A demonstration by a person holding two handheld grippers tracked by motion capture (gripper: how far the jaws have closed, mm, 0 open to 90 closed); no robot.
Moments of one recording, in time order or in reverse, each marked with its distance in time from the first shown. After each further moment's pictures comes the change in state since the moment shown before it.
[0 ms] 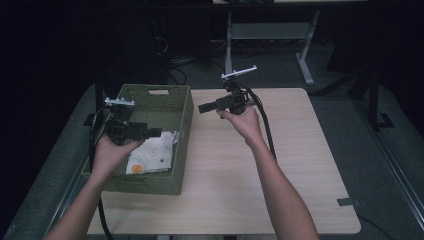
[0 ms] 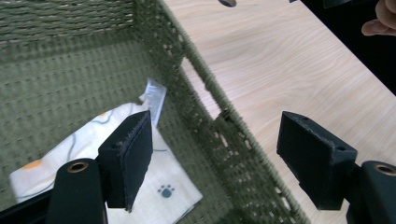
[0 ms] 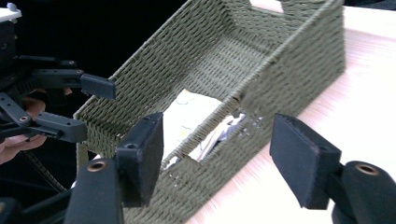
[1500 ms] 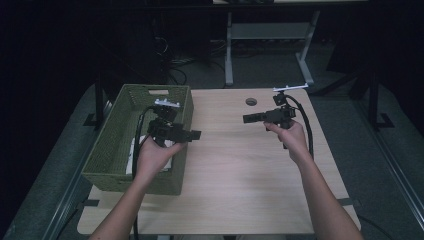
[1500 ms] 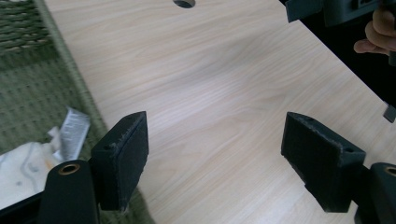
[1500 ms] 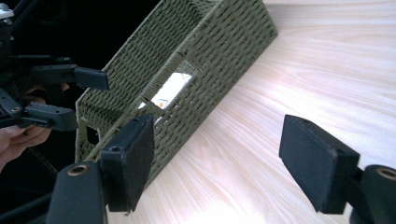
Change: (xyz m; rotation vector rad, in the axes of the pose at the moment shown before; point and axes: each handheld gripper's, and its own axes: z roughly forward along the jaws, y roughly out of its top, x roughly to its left) left arm -0.082 0.019 0.060 0.019 -0.011 0.049; right arm -0.073 -0.073 -0.091 -0.075 0.029 0.110
